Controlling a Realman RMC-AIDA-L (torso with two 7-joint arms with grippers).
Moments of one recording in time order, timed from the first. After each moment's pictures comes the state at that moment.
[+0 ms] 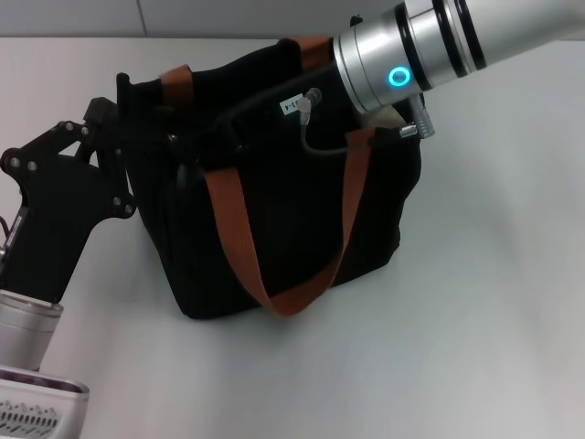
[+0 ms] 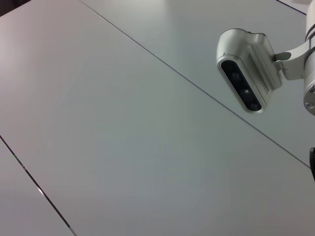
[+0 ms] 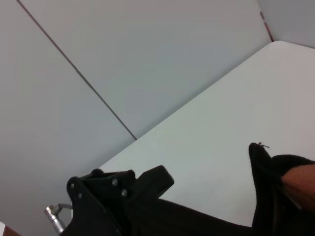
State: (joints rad) left arm -0.26 -2.08 -0.18 -0.31 1.95 1.76 0.82; right arm 1.08 2.09 -1.25 -0.56 -1.82 -1.30 2.14
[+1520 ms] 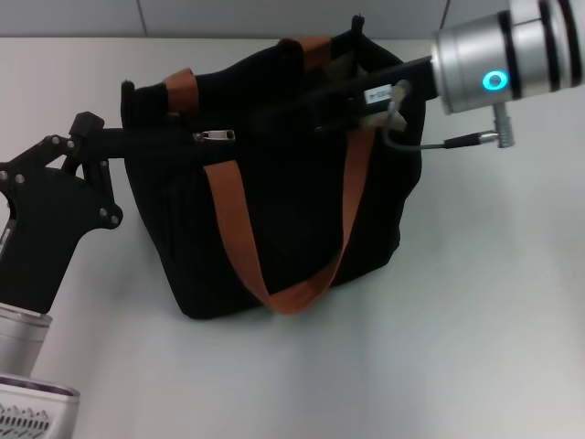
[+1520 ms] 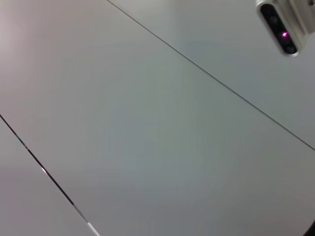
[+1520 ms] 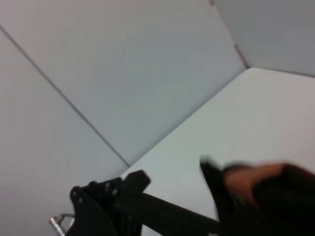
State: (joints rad) left arm -0.23 -2.08 -0.19 -0.30 1.94 1.74 0.81; right arm 0.89 2.06 -1.13 -0.69 -1.82 -1.40 2.14
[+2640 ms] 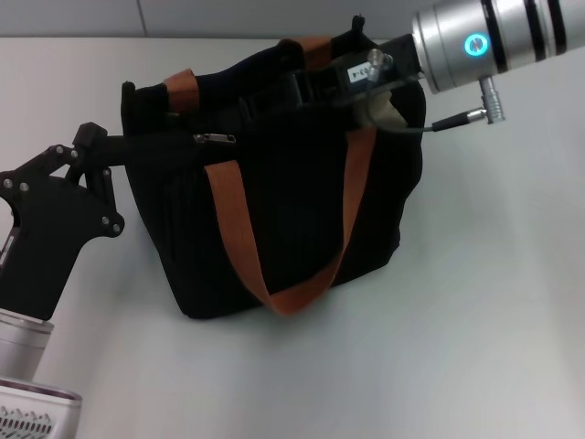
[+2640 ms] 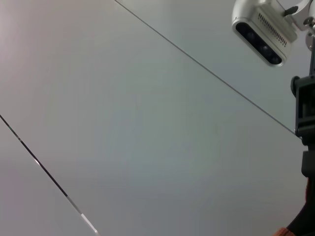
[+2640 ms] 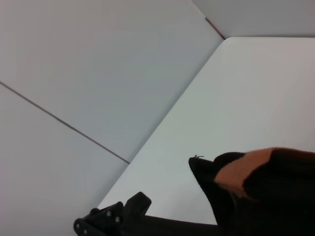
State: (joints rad) left arm -0.22 -2.08 -0.19 -0.30 1.95 1.71 0.81; right arm 1.02 2.04 -1.07 -0.57 -1.90 -1.43 2.37
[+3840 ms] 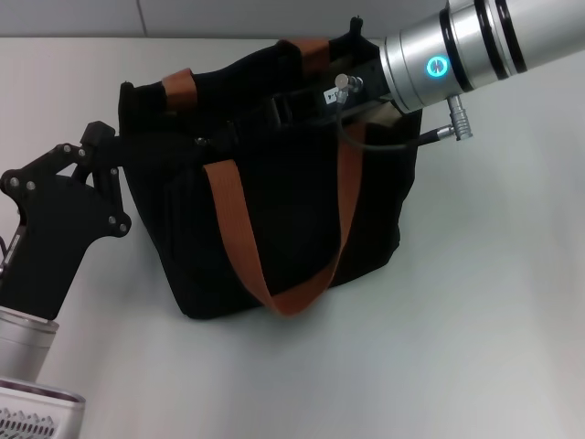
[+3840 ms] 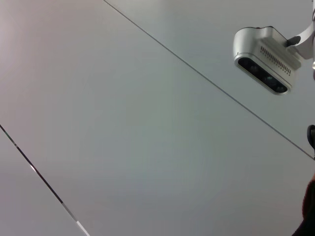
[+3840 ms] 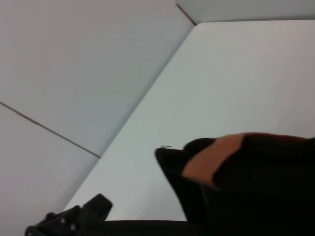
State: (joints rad) left arm -0.23 -2.08 -0.18 -0.30 1.95 1.72 0.81; right arm 1.05 2.06 -1.13 -0.51 -1.94 -1.31 2.40
